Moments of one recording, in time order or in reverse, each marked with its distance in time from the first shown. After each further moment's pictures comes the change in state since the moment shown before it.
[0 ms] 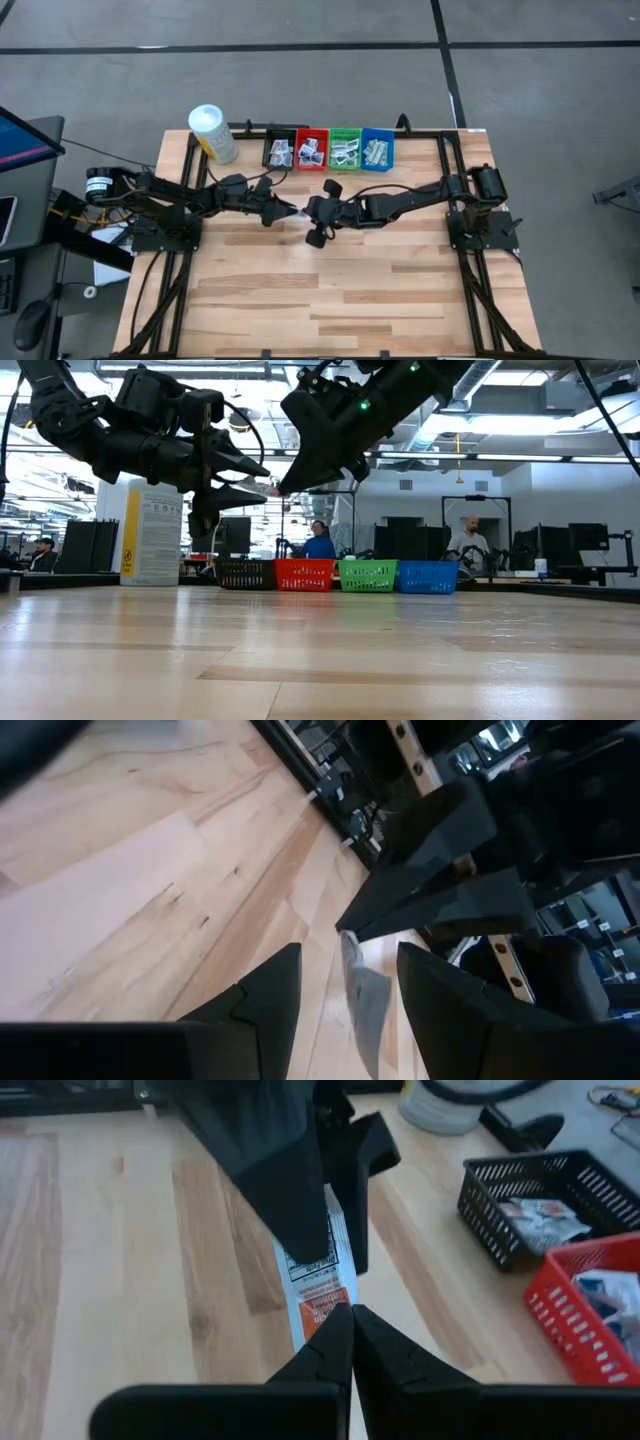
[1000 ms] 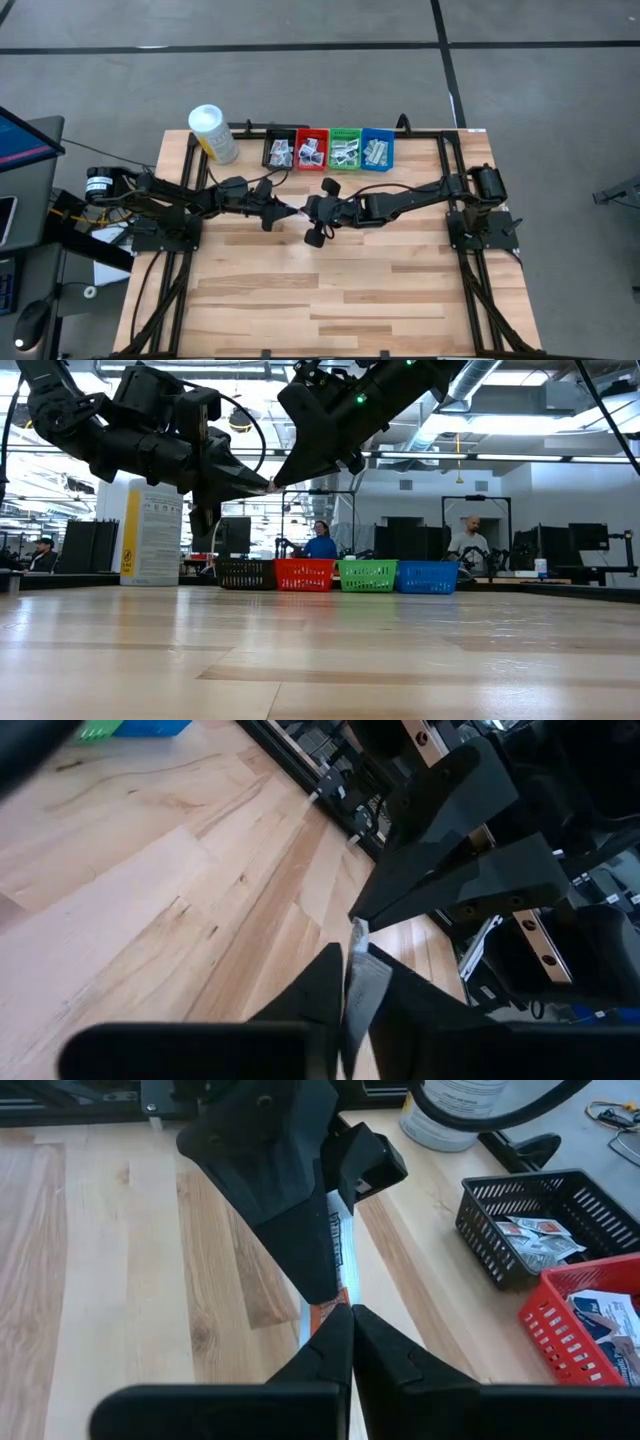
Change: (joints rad) left arm -0.030 0.000 0.000 -0.006 -0.047 0.106; right arm -0.001 0.000 0.027 -0.001 -0.001 -0.041
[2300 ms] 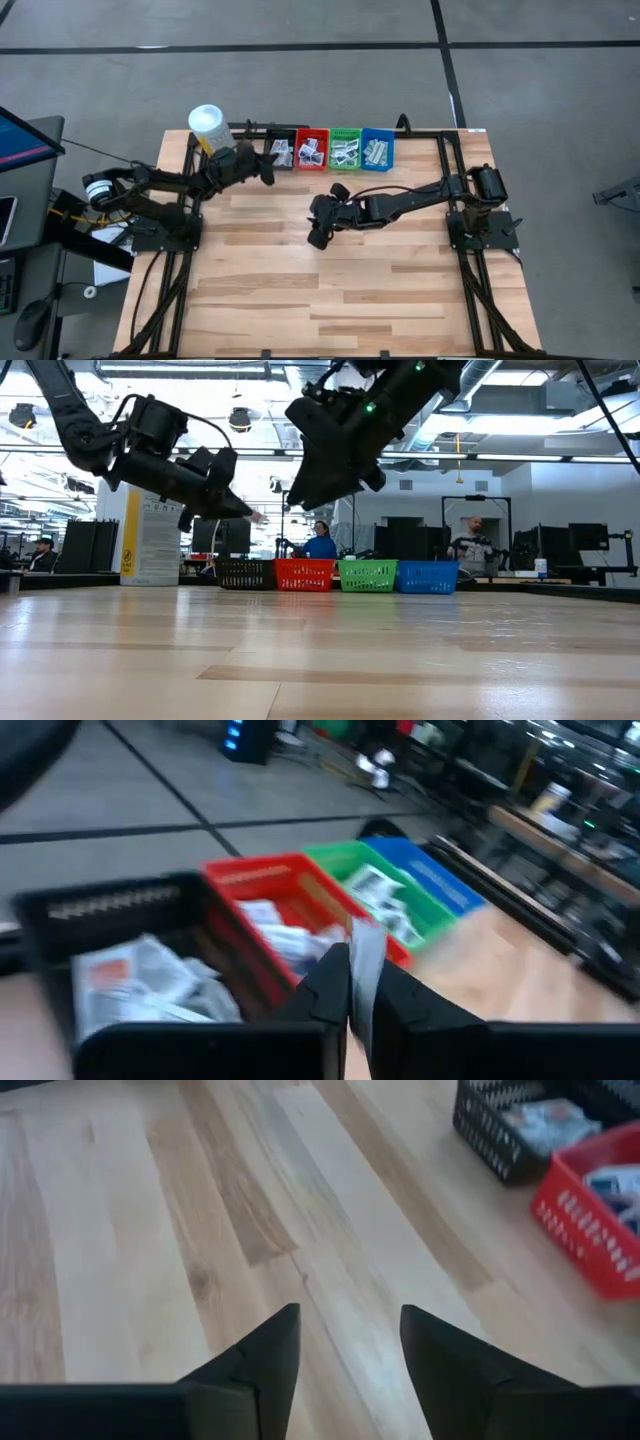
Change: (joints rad) left arm 0.389 -0.002 -0.001 0.017 -0.252 0.307; right arm 0.008 -0.001 0.000 -0.162 -0.004 0.217
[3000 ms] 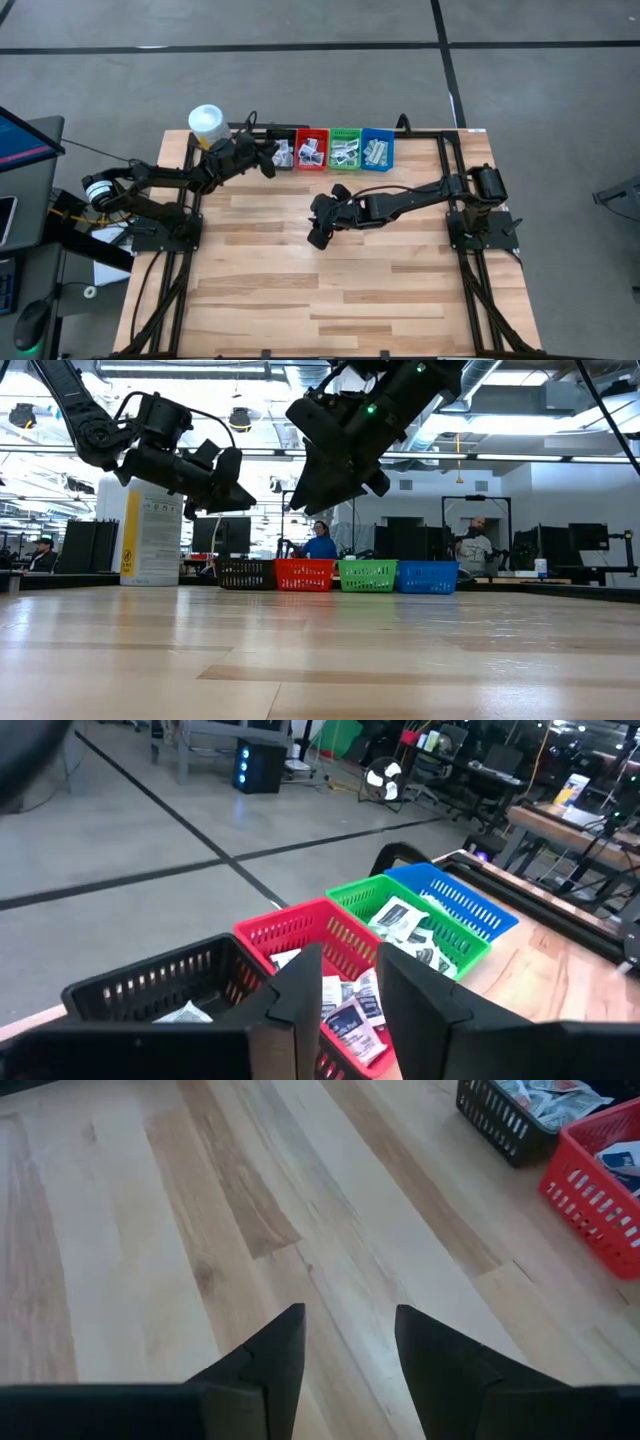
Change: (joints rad) left arm 0.085 0.000 0.066 -0.025 0.022 0.144; right arm -0.009 0.000 0.000 -0.029 -0.023 0.068
